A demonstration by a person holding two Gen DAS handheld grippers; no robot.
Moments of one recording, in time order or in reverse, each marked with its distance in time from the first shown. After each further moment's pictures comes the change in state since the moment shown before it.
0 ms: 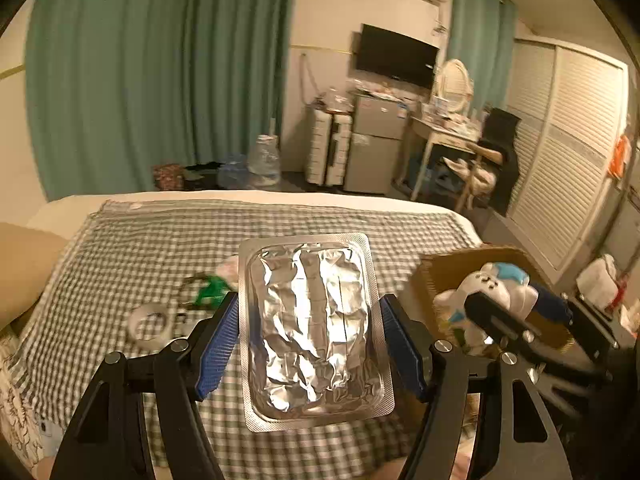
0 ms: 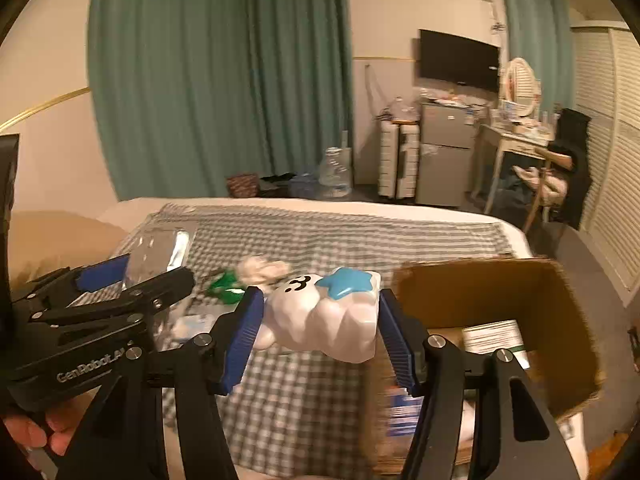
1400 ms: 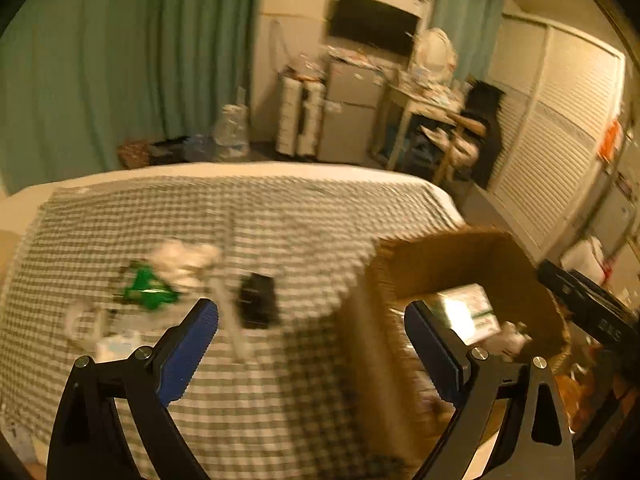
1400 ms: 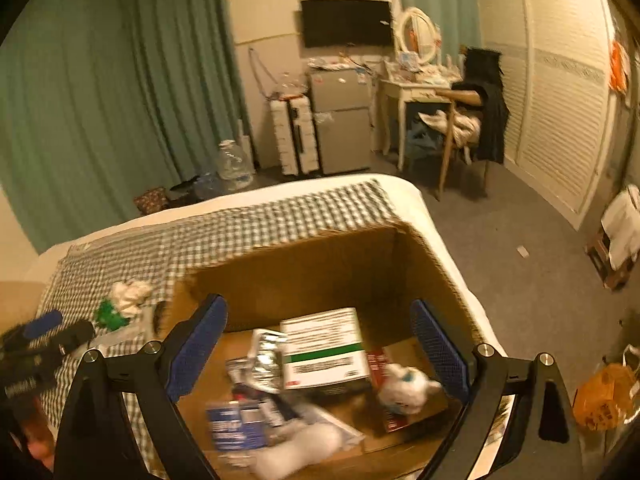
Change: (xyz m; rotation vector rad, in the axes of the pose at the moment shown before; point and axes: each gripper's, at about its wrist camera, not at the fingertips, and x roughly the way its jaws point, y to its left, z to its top) left arm 0.059 -0.031 0.006 -0.001 0.088 -0.042; right arm 0.018 -0.155 0.007 0.213 0.073 -0.175
